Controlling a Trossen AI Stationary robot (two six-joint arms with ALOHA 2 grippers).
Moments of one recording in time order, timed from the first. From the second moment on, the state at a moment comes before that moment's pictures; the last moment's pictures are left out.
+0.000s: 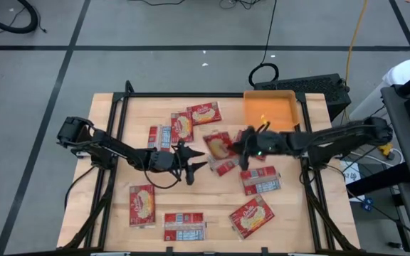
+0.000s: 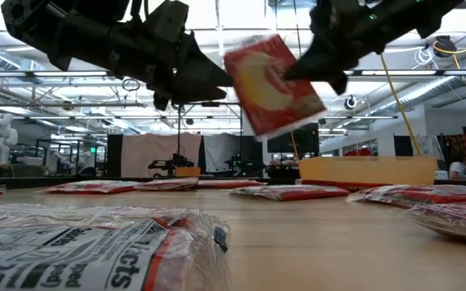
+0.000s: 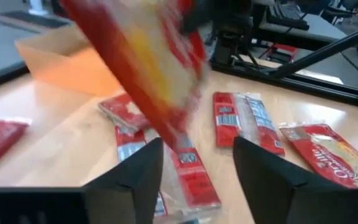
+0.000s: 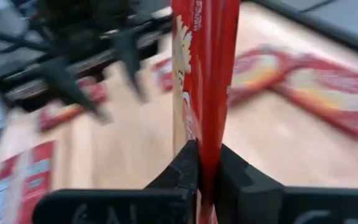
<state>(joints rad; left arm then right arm) -0.20 1.60 0.63 0.71 -0.39 -0.26 0.02 1.15 0.64 0.05 0.19 0.41</state>
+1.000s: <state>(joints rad) -0.24 1.60 0.63 0.65 -0.39 -0.27 -0.77 0.95 0.85 -0.73 0.08 0.21</state>
